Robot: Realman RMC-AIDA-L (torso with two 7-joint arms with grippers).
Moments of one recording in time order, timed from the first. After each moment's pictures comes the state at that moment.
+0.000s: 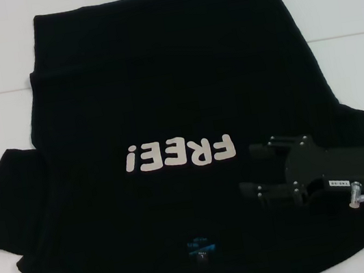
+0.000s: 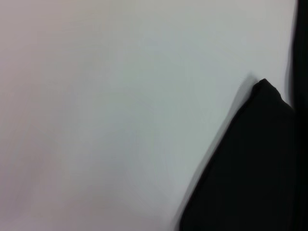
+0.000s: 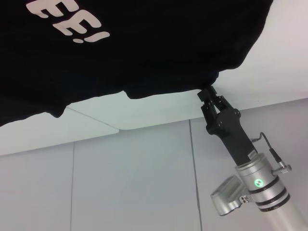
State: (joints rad) left arm -0.65 -1.84 0.41 0.62 2.80 1.35 -2.75; right arm 0.59 2.09 -0.74 -0.41 -1.92 -1.36 1.00
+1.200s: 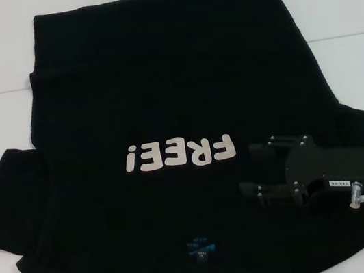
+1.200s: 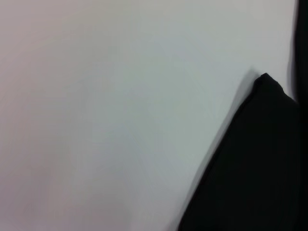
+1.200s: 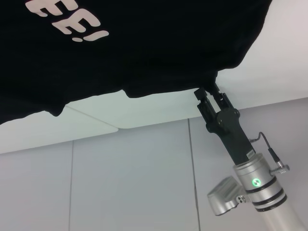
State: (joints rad) left arm -0.66 -1.84 0.45 0.64 2.81 1.35 -2.75; right arm 0.58 2.09 -0.74 -0.41 -1.92 -1.37 1.00
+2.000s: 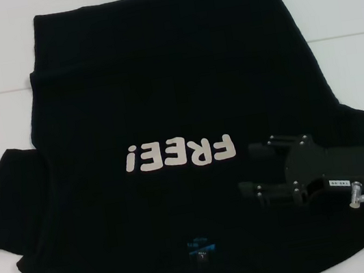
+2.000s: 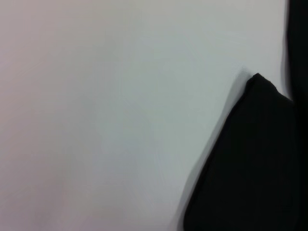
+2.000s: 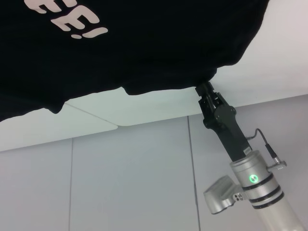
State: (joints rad) left arm -0.66 -1.87 0.49 0.69 2.82 1.35 -2.74; right arm 0.58 2.09 -0.74 -0.41 -1.91 -1.37 1.00
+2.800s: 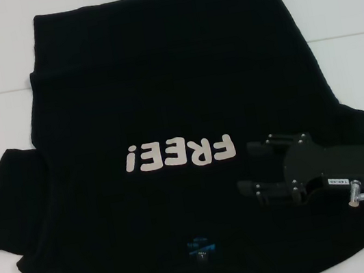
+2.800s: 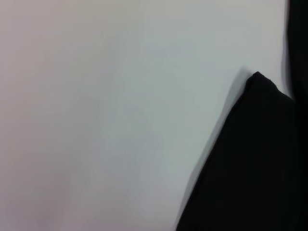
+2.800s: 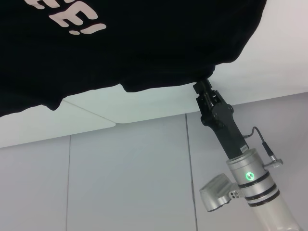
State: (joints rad) left arm -0.66 -1.87 0.50 0.69 2.83 1.35 -2.75; right arm 0.59 2.09 -0.74 -0.41 -1.91 -1.38 1.00
